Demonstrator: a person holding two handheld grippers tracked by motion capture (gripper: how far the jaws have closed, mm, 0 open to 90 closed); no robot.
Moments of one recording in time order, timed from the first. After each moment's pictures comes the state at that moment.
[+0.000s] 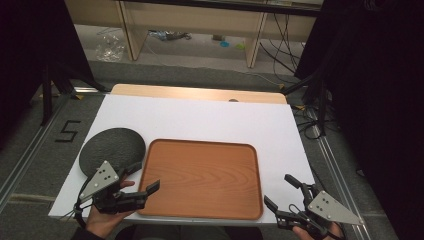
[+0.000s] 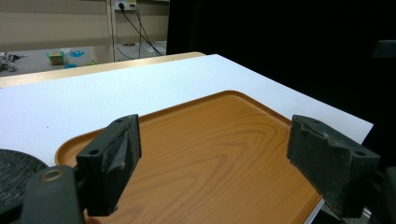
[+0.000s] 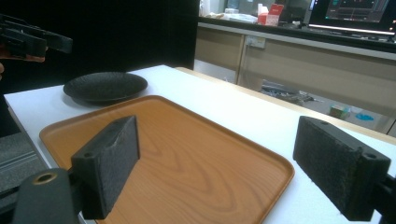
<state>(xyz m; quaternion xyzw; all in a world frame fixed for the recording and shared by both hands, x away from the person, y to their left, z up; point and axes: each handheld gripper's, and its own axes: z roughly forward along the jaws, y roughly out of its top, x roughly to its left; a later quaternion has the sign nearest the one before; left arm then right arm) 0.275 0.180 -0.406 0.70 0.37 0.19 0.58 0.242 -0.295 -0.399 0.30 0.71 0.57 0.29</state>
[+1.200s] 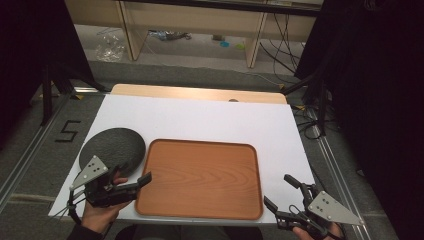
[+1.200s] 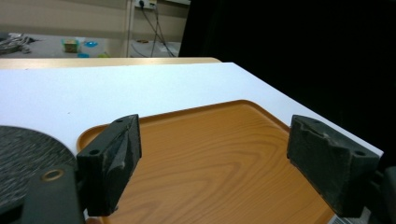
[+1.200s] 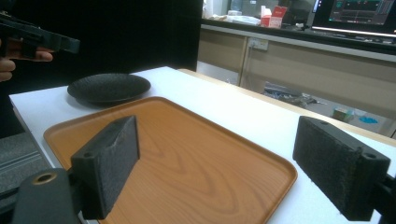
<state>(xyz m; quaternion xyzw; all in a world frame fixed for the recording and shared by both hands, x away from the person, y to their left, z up) 0.286 0.199 -0.407 0.66 0.43 0.17 0.59 0.242 -0.295 -0.399 0.29 0.71 0.57 0.29</state>
